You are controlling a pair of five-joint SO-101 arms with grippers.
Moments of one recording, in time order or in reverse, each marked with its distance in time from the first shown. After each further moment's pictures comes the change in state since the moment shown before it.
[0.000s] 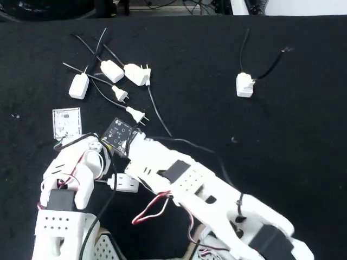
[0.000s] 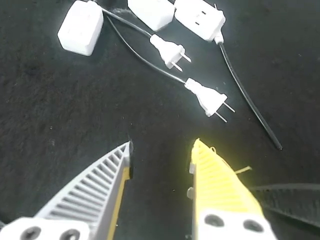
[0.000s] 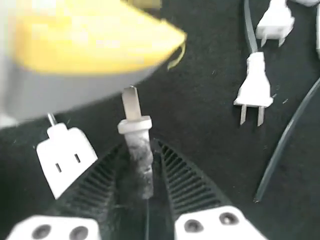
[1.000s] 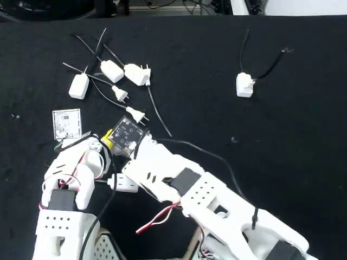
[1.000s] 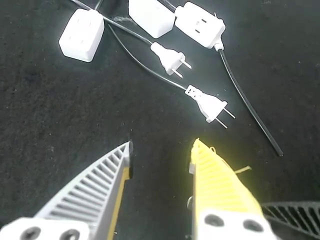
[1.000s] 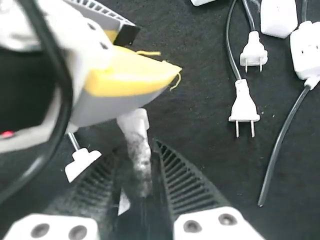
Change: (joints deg) left arm 0.2 -0.1 1.8 -2.7 0.2; right arm -2.0 -10.7 3.2 0.9 -9.6
